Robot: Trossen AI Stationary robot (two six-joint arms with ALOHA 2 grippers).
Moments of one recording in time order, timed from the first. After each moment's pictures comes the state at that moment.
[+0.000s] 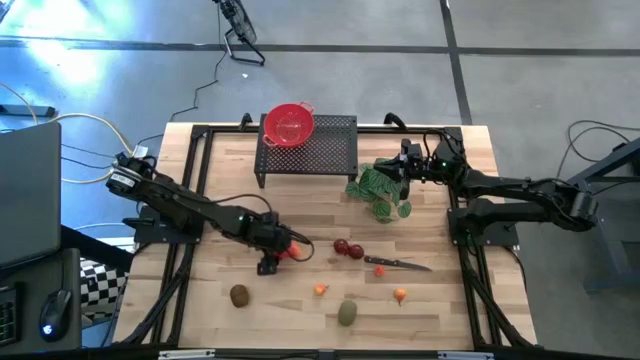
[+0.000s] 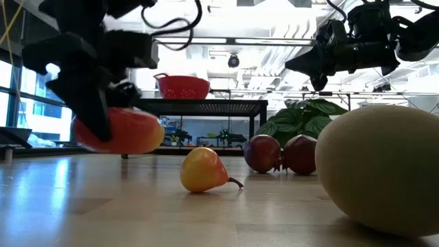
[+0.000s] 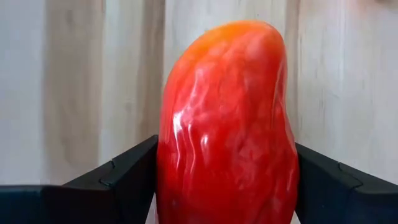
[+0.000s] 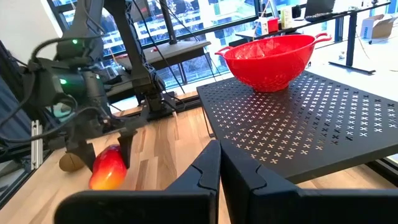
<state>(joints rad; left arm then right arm) -0.29 1.51 0.88 -0.48 -0.12 -0.29 -0.57 1.00 0.31 0.64 -0.44 0.21</state>
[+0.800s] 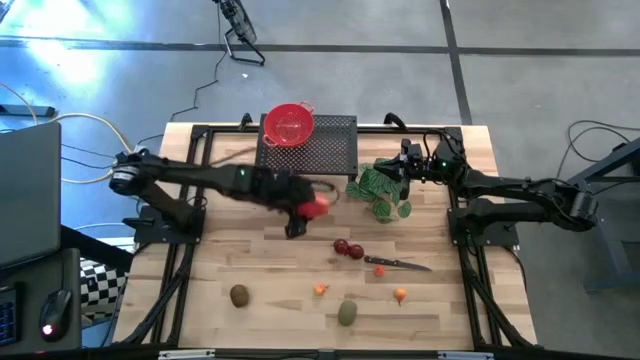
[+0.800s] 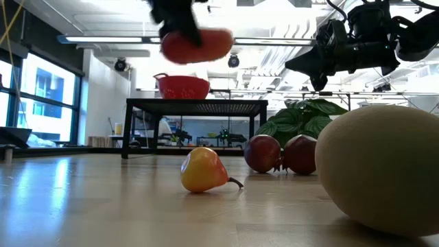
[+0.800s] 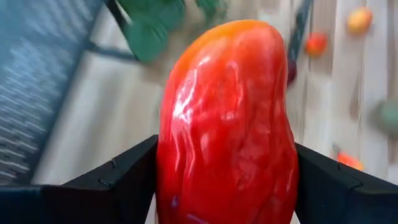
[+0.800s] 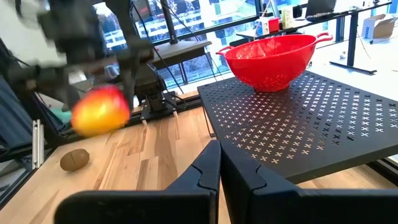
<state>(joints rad) -0.04 1.51 1.41 -0.75 -0.15 -0.22 -0.57 1.00 0.31 0.64 -0.45 0.21</state>
